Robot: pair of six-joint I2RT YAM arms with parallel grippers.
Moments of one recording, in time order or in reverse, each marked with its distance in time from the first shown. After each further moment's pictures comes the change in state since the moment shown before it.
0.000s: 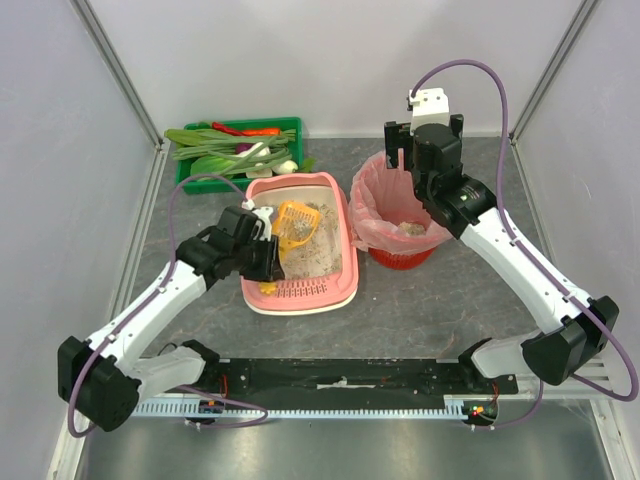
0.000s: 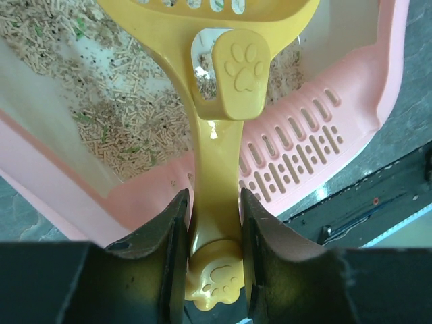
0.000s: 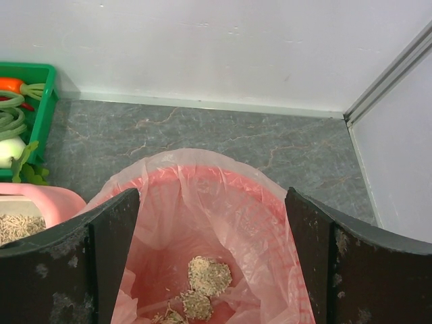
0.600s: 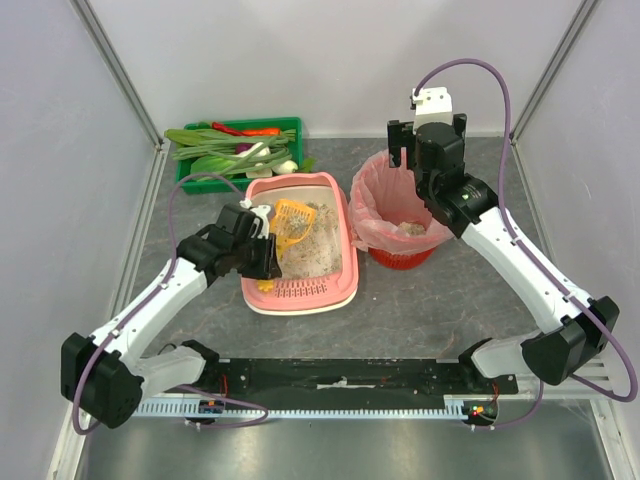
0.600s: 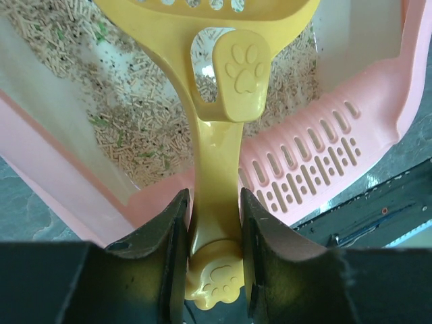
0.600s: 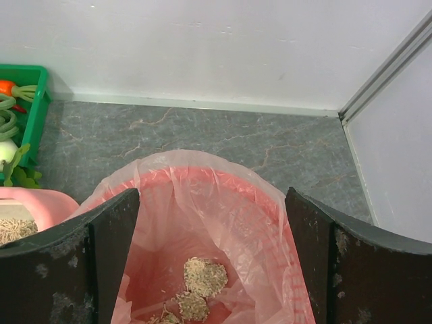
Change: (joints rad) left arm 0.035 0.019 -0.008 0.008 0.002 0.017; right arm -0.018 0.000 0.000 0.000 0.002 -0.001
